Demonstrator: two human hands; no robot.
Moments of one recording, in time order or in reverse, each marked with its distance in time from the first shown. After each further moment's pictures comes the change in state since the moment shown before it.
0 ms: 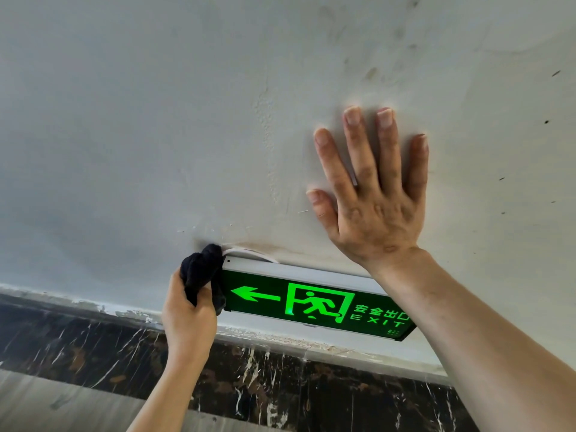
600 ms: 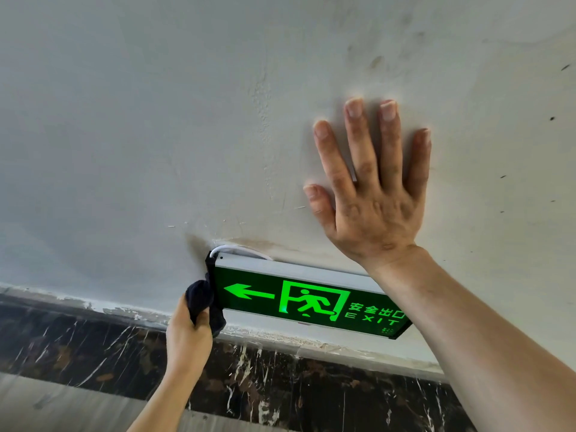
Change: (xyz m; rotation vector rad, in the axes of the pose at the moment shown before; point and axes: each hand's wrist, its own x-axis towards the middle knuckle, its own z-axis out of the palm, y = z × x) left_hand -0.007 -0.059 0.005 0.174 -0.141 -0.196; right_hand 0.001 0.000 0.002 -0.024 0.027 0.002
